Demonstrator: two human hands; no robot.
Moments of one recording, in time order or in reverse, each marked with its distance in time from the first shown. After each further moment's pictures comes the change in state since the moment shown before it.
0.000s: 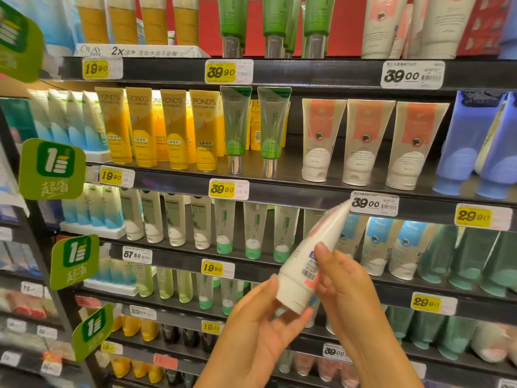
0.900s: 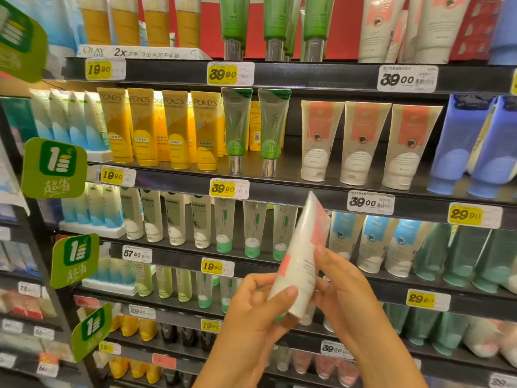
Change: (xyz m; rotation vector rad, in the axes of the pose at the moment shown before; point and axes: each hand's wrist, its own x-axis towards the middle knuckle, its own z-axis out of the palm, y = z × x) left_hand -0.002 -0.001 -0.006 0.331 0.042 0.220; right_hand -0.007 -0.002 -0.001 -0.031 -0.093 0.085
